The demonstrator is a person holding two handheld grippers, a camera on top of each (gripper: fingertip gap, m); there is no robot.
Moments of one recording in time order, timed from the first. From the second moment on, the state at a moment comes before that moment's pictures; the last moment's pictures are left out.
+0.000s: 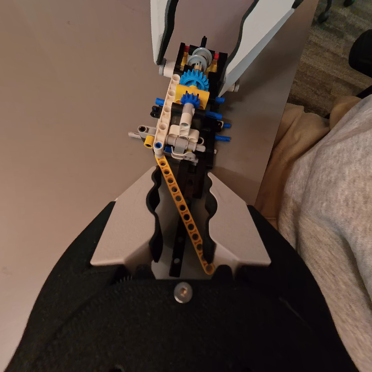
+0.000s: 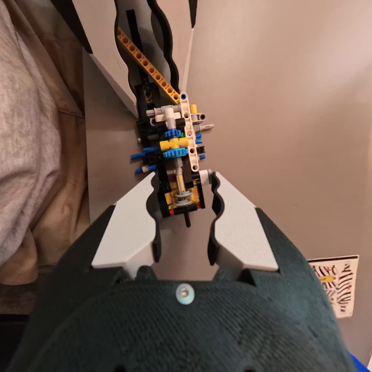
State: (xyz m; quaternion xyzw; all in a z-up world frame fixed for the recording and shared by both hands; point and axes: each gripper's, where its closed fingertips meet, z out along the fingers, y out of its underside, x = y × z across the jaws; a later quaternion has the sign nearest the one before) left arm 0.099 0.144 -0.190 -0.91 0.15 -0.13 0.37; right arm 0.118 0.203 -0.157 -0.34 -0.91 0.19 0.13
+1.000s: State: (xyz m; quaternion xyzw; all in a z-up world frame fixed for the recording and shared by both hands) left arm 0.100 0.145 -0.191 -0.91 0.16 -0.13 0.37; right arm 0.119 0.208 -0.155 -0.34 -0.91 0.20 0.14
